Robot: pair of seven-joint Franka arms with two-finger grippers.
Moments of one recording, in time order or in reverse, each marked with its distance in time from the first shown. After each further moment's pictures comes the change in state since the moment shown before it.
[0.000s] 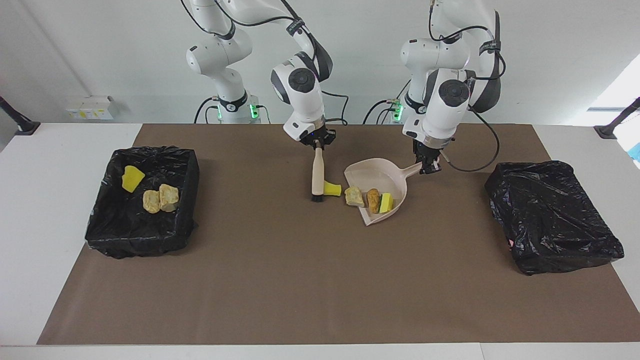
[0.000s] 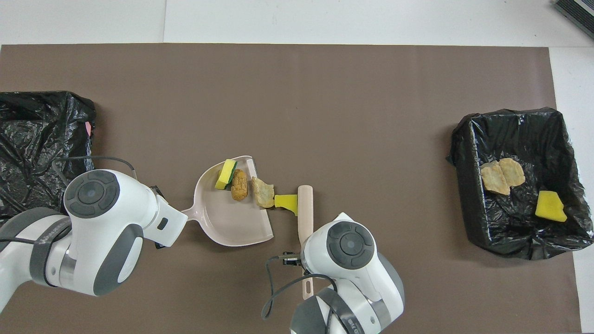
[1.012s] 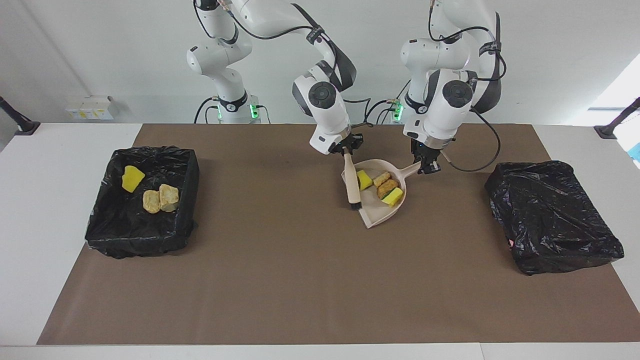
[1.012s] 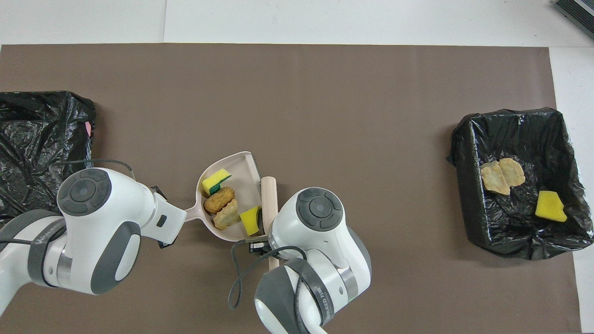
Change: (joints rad) left arm 0.006 0.002 0.007 0.000 -0.082 0.013 -0.024; right arm 0.023 0.121 -0.008 0.231 0.118 -0.140 -0.020
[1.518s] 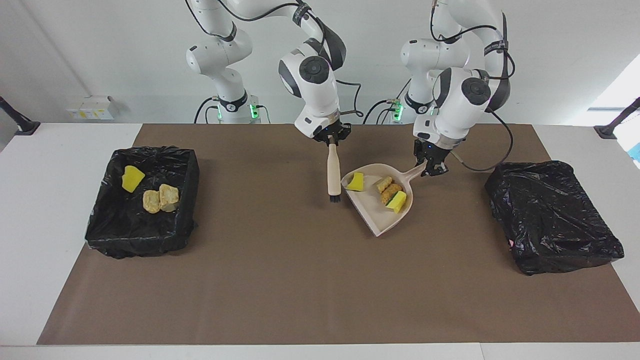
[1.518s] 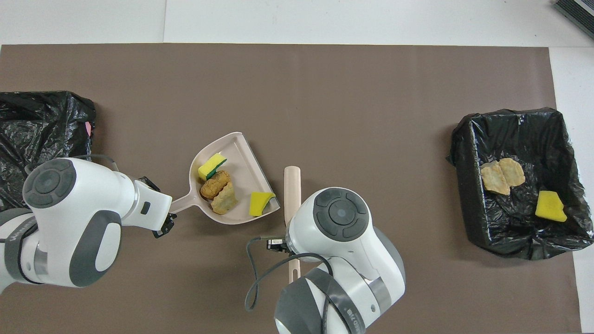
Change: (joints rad) left arm 0.047 -0.001 0.007 0.043 -0.083 0.008 -0.004; right arm -0.044 -0.113 -0.001 -0.005 -0.132 -0.071 0.084
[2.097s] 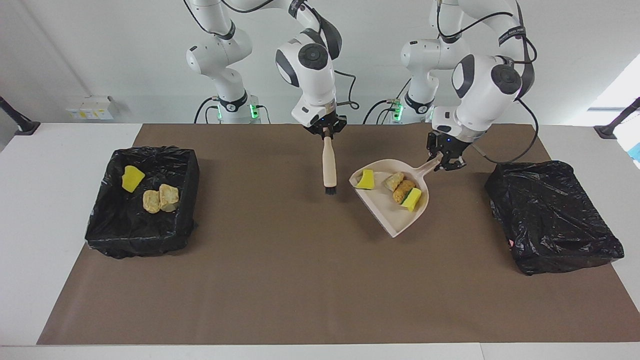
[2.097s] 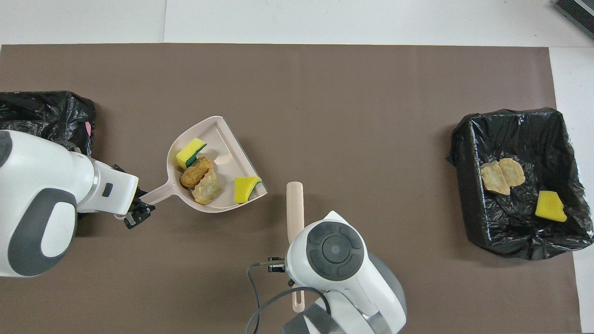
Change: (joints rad) left arm 0.081 -0.009 0.012 0.168 -0.014 -0.215 -0.001; right arm 0.068 -0.083 0.014 -0.117 -0.033 0.018 0.072
